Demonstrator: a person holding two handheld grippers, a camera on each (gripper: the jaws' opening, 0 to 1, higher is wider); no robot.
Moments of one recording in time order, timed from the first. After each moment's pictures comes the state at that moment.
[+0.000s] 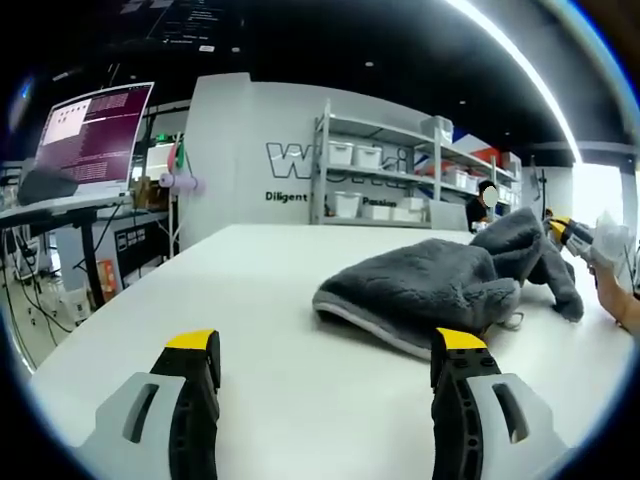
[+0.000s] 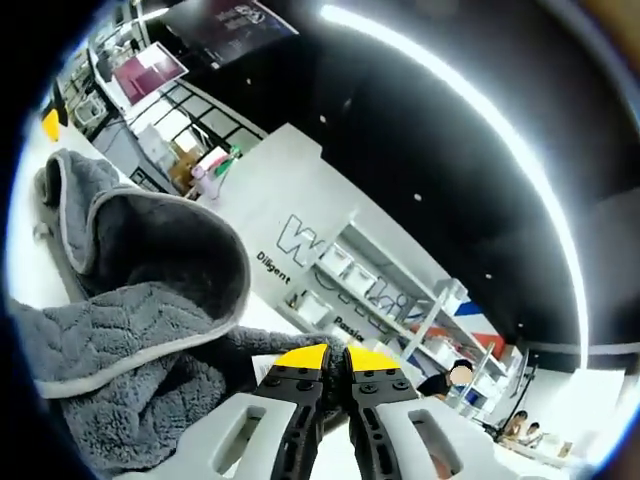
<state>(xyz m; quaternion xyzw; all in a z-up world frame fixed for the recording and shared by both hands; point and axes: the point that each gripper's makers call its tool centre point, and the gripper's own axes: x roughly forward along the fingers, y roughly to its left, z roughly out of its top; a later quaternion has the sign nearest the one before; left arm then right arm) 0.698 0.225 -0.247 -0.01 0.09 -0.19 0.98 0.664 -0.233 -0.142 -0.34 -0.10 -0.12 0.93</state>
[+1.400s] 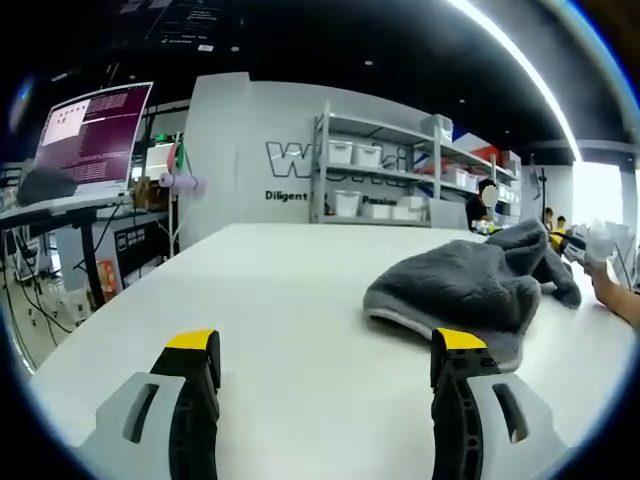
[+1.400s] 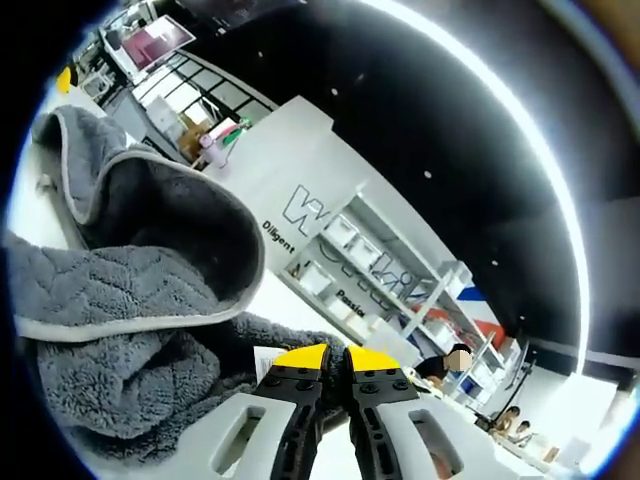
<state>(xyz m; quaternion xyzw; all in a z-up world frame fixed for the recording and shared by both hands) 0.709 0.232 -0.244 -0.01 0.09 -0.19 0.98 0.672 -0.310 -0.174 -0.36 -0.03 -0.13 0.92</state>
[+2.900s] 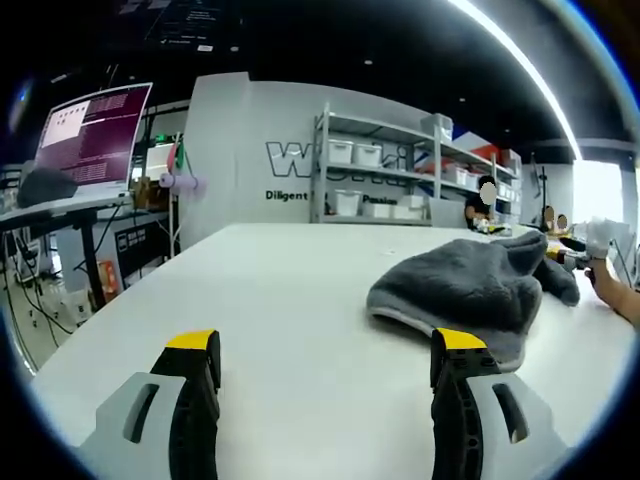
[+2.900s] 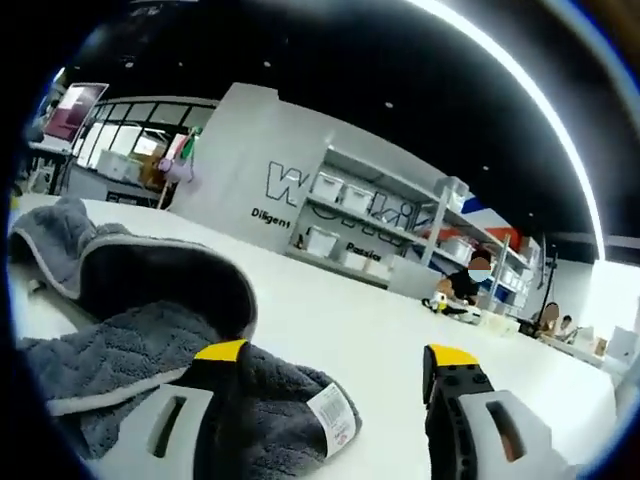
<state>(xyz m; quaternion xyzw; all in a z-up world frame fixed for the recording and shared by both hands) 0.713 0.235 -0.242 -0.01 0.09 -0.19 0.98 0.672 -0.329 -0.203 -0.16 0.04 -0.15 0.97</state>
